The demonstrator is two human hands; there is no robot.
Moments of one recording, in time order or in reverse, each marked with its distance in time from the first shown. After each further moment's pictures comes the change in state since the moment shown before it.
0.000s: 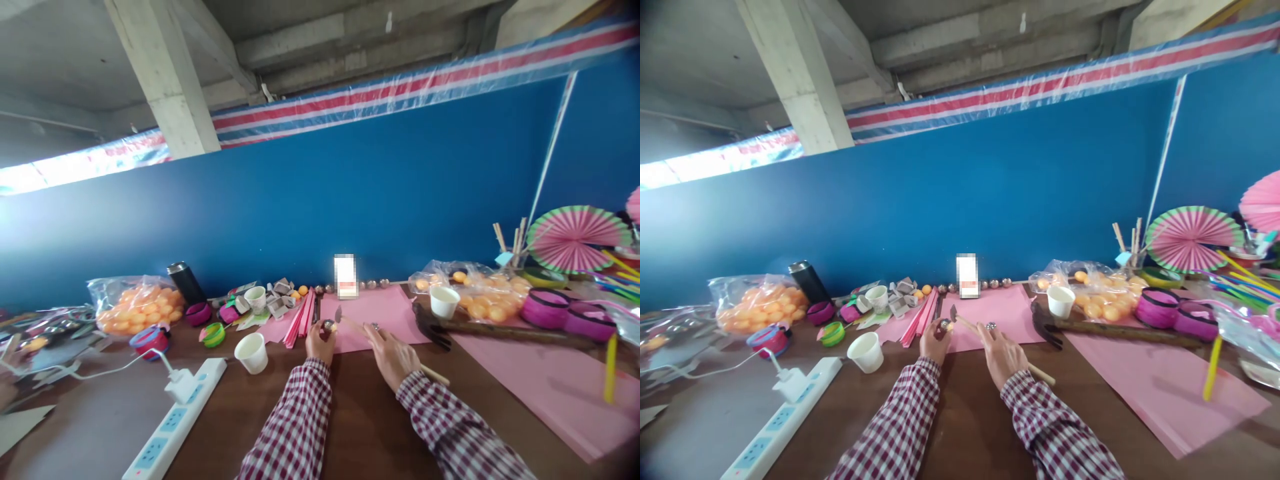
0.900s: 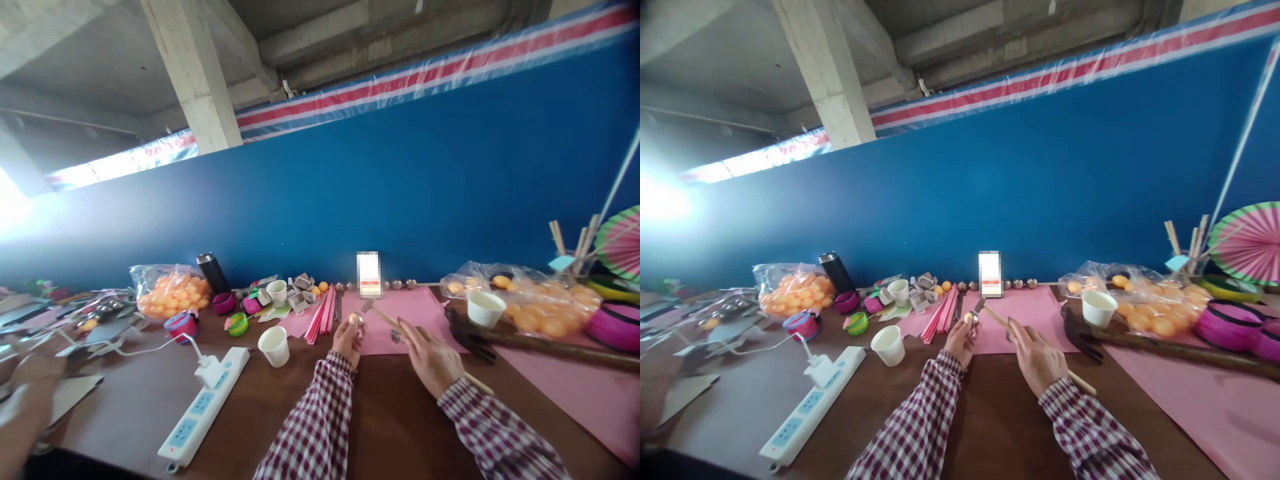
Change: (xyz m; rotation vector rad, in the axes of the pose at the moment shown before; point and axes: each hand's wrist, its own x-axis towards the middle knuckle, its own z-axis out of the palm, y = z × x) left_hand -0.002 0.015 0.011 -0.992 -0.193 -0.538; right_hand 0.006 0.013 0.007 0.072 0.161 -0.010
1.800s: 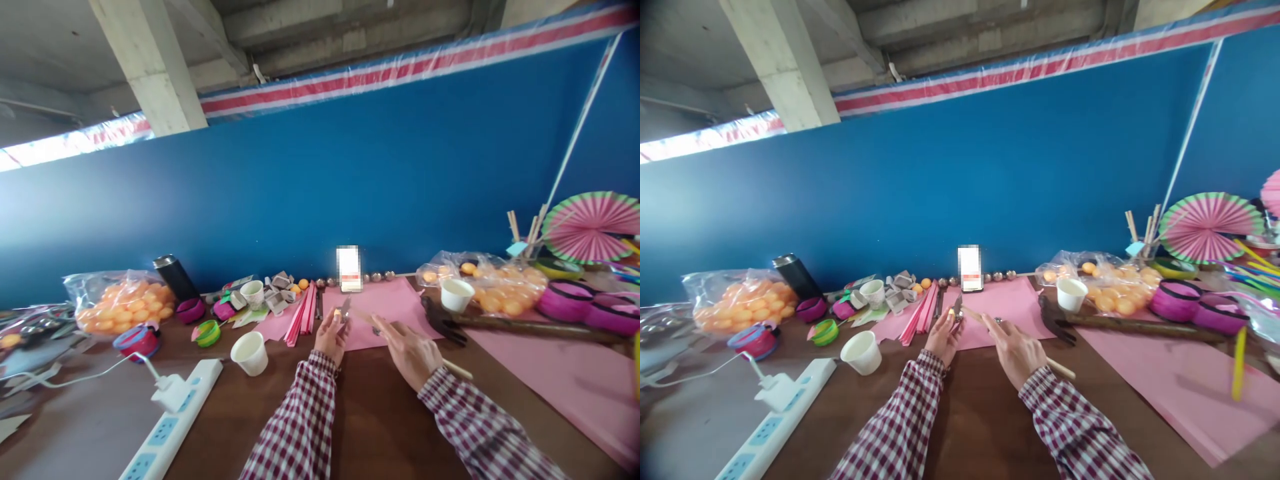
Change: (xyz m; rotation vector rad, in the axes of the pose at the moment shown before) left_hand 0.007 -0.003 0.000 -0.129 -0.064 -0.008; right_hand -0.002 -0.001 -0.006 -0.106 -0.071 -0.066
